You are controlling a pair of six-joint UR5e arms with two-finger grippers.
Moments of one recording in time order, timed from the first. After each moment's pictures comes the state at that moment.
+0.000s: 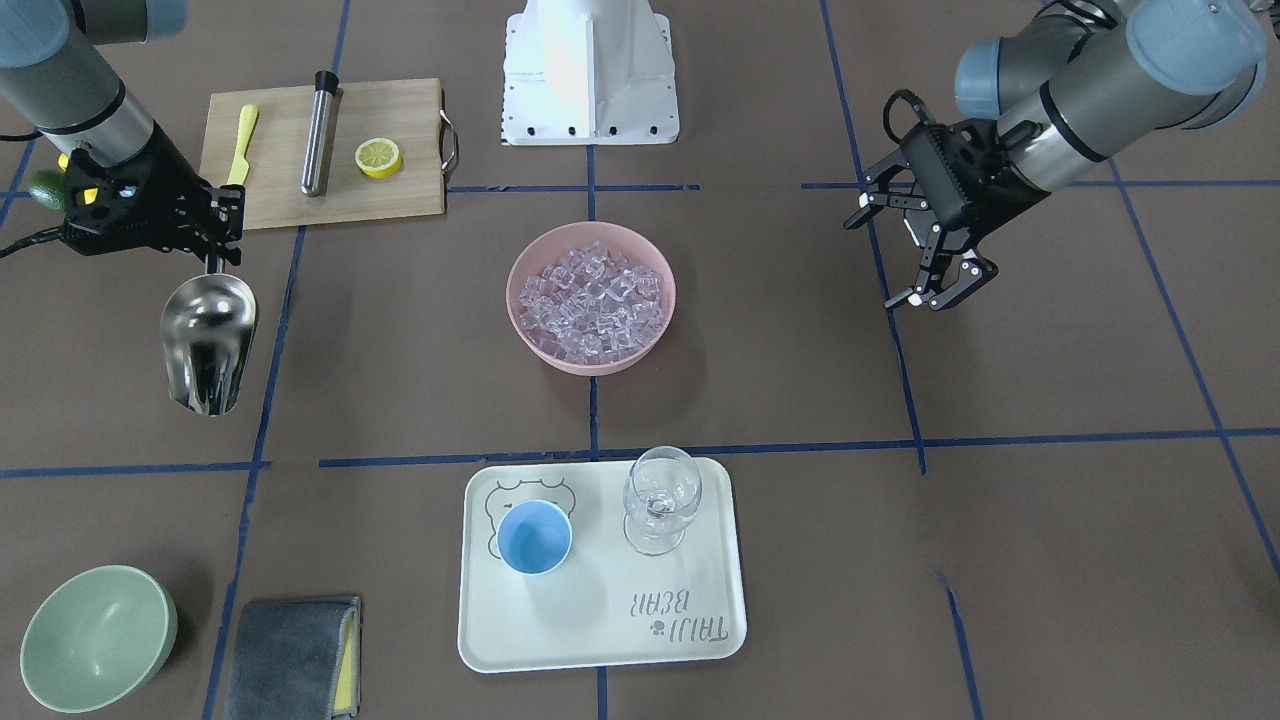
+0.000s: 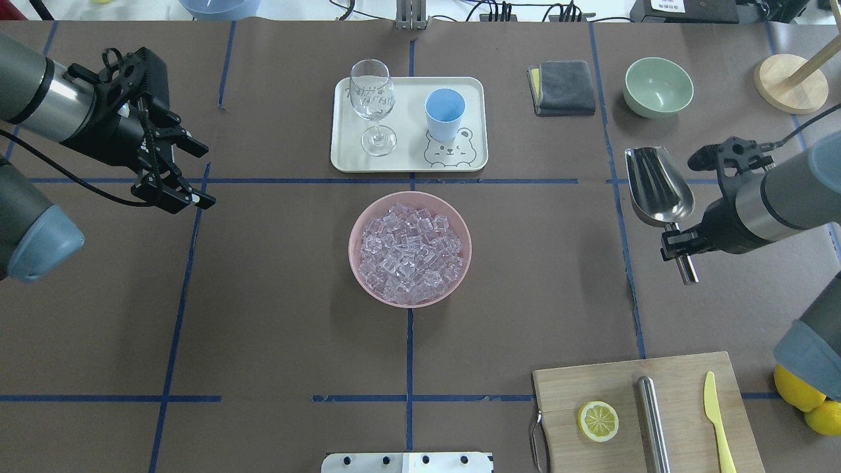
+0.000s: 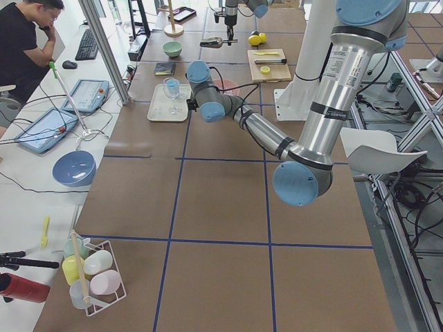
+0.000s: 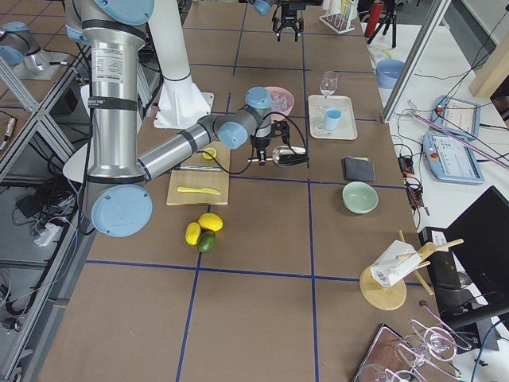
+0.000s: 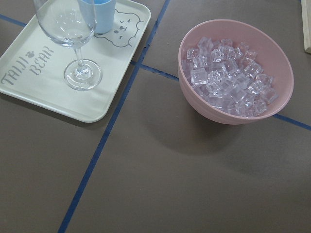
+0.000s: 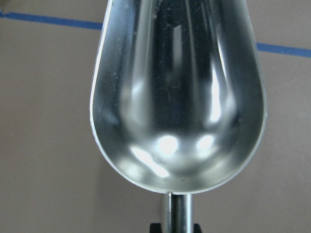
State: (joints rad) left arm -0.95 -1.88 -1.84 -2.09 -2.43 0.06; right arm 0.81 -1.53 2.09 -1.45 2.08 0.83
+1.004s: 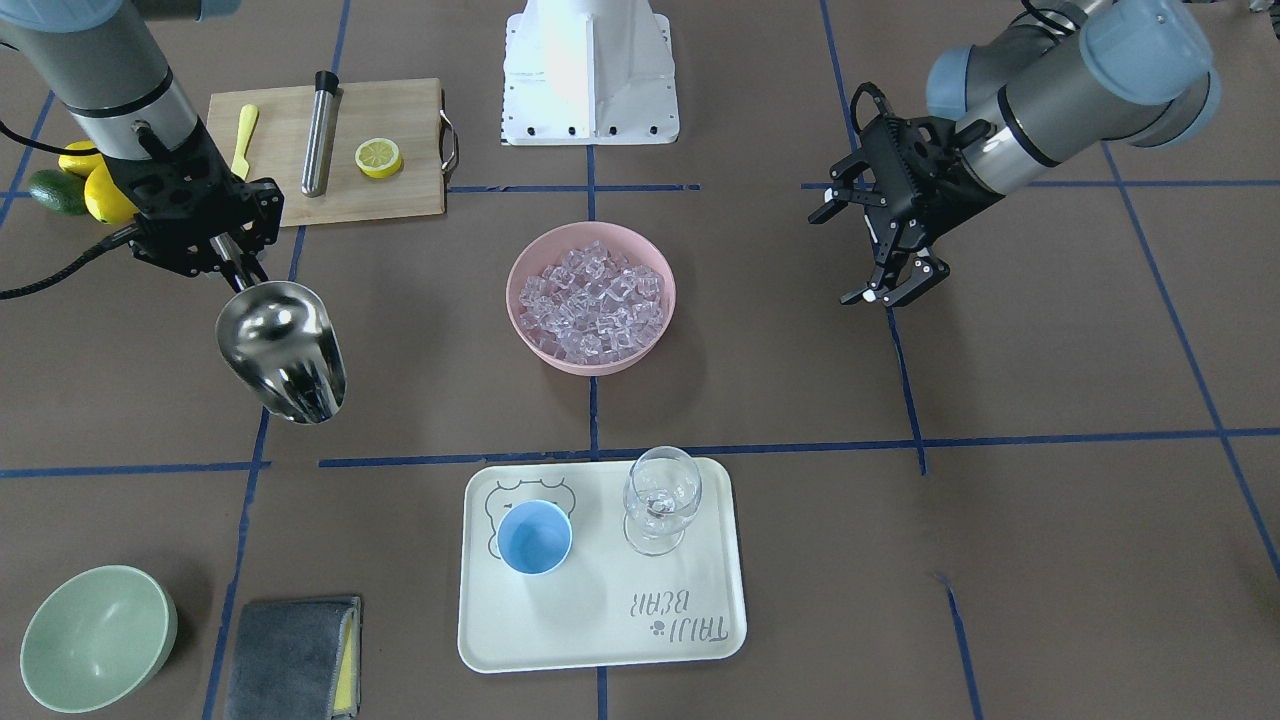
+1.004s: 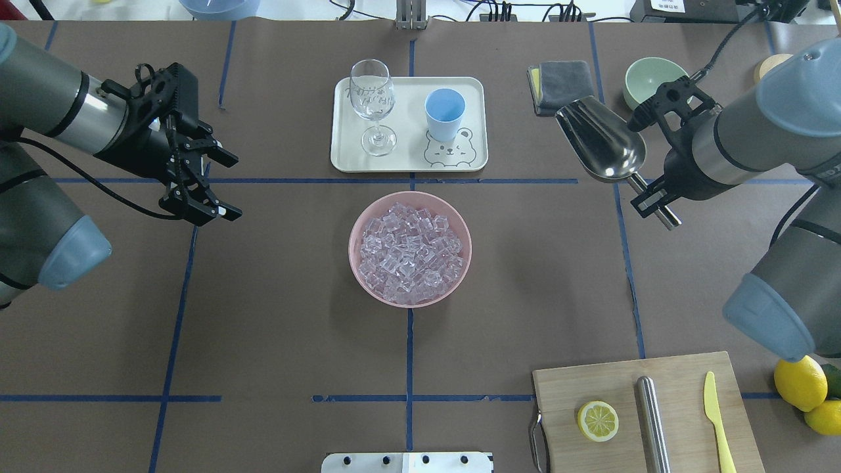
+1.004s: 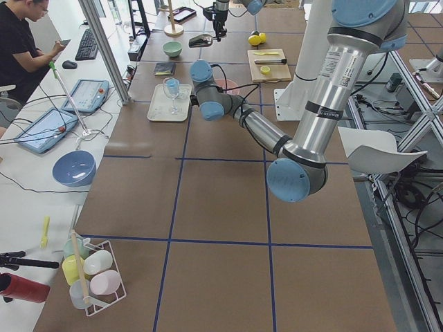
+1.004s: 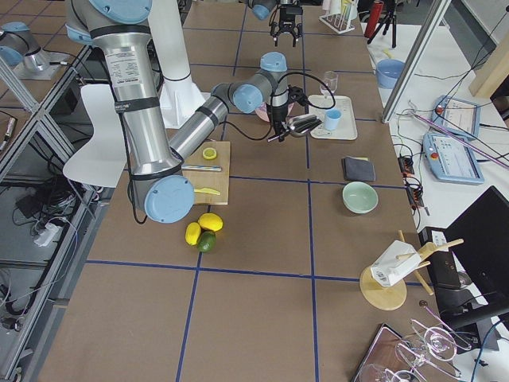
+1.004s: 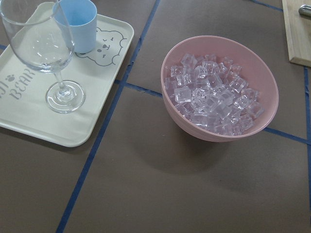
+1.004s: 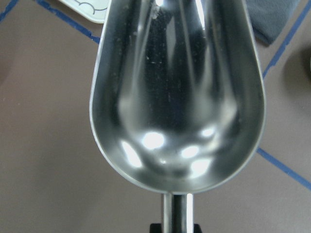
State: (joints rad) left arm -0.89 -1.91 -1.79 -2.18 -2.42 0.06; right arm 0.82 -1.33 2.11 -1.67 1.97 0.28
